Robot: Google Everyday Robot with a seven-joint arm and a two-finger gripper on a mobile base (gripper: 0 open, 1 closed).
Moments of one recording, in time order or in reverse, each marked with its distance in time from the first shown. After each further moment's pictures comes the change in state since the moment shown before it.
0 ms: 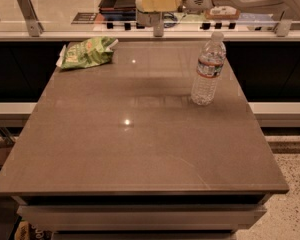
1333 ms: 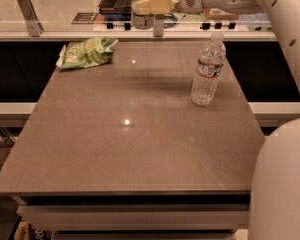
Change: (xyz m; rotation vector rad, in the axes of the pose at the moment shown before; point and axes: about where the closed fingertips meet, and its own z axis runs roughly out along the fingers) arm 0.022 -0.026 0.040 -0.107 -0.015 0.044
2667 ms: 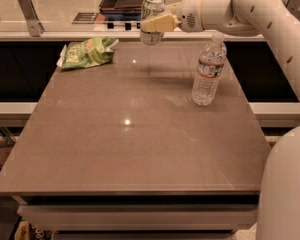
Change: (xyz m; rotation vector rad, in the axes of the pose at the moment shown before) arm 0.061 -0.025 0.005 0.083 0.021 0.081
